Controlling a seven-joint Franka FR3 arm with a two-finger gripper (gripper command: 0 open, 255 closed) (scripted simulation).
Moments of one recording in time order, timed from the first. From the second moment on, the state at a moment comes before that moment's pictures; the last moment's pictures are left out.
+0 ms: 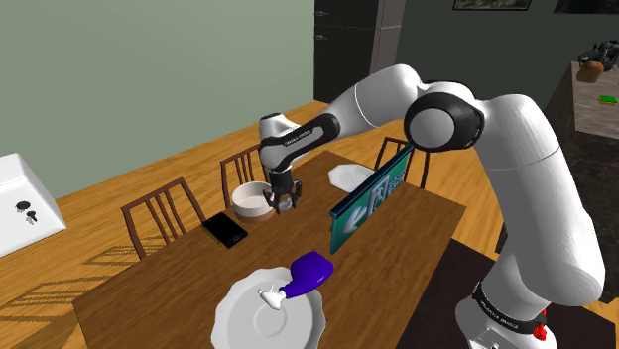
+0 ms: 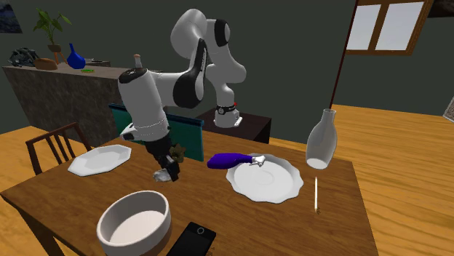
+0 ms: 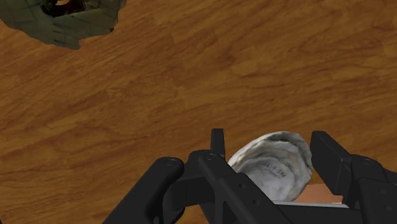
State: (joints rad) arm 0.14 0.66 0.07 -1.54 0.01 2.05 0.50
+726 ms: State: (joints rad) arm 0.22 0.51 0.11 -1.75 0.02 2.11 0.61
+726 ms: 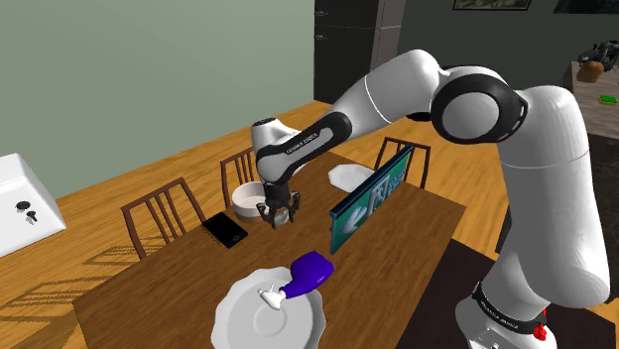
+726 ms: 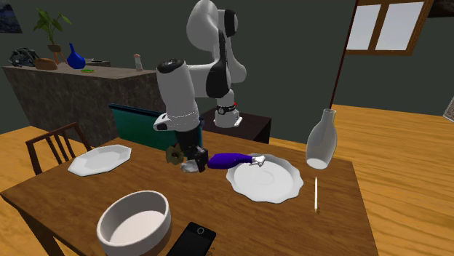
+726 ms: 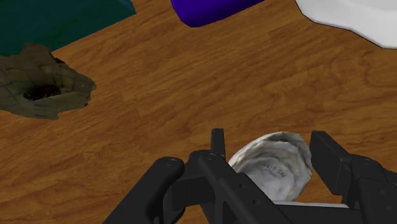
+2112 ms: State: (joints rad) arm 0.49 0.37 0.25 -2.00 0.05 2.25 1.01
